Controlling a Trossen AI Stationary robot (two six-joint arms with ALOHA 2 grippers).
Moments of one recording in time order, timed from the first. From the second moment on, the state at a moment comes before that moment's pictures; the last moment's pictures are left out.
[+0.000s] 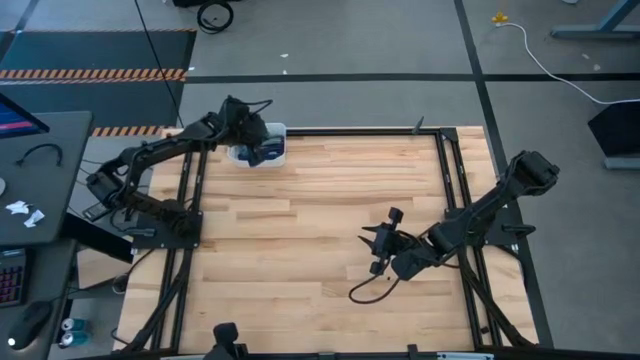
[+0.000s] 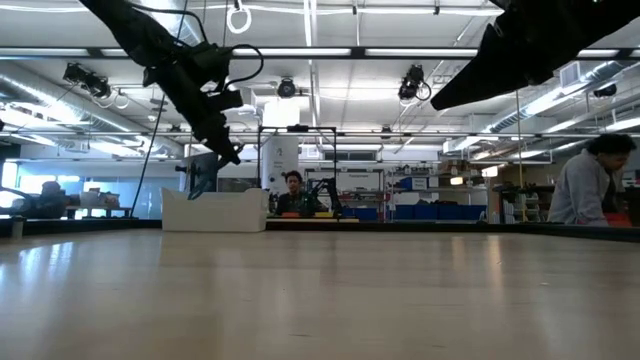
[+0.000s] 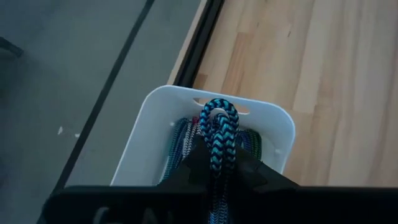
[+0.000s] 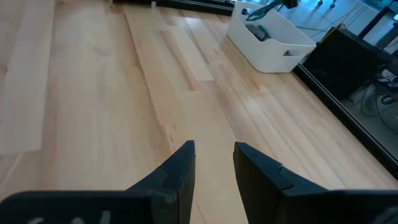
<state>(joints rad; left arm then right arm) 0.83 1.40 0.89 -0.26 0.11 0.56 0.56 1.42 0.72 -0.09 0.92 0.38</state>
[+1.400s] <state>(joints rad) 0.73 1.49 1.14 -0.70 -0.24 0.49 0.53 1.37 0.72 -0.16 0.92 0.39</state>
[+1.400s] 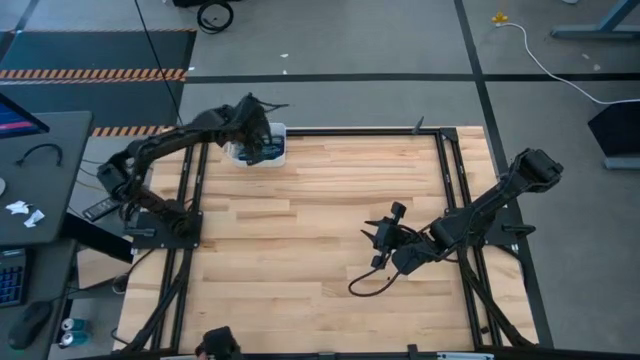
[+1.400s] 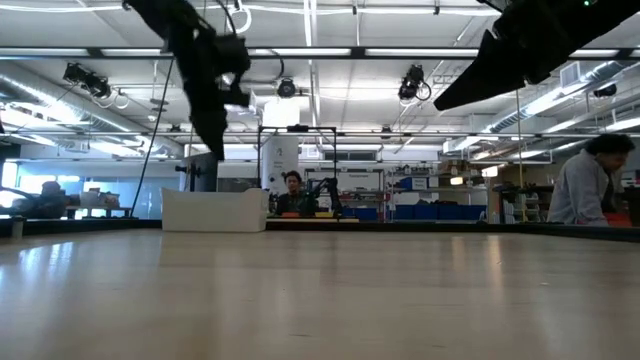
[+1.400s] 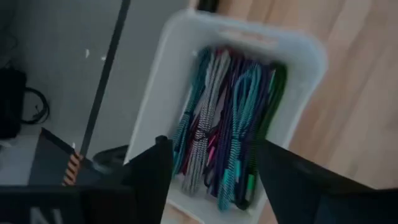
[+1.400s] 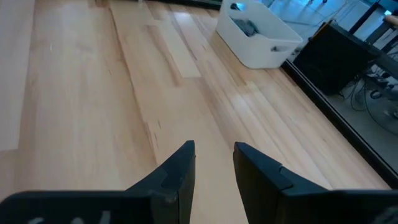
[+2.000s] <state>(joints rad) 0.45 0.93 0.92 -0.49 -0.19 0.22 0.56 0.87 0.65 -0.59 0.81 0.50</state>
